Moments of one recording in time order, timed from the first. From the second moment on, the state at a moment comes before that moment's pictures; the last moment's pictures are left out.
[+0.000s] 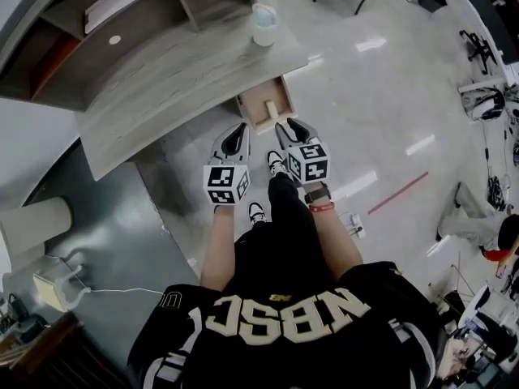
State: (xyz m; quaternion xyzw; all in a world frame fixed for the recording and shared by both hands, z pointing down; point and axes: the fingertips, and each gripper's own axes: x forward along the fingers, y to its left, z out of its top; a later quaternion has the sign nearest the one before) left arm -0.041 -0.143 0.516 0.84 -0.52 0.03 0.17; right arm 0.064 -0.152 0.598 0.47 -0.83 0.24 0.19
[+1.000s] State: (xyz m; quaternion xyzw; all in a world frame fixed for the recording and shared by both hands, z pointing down) left arm -0.035 -0.201 0.611 0.80 -0.53 0.09 0.26; right arm 0.064 -0.214 0.784 0.36 -0.81 0.33 0.34
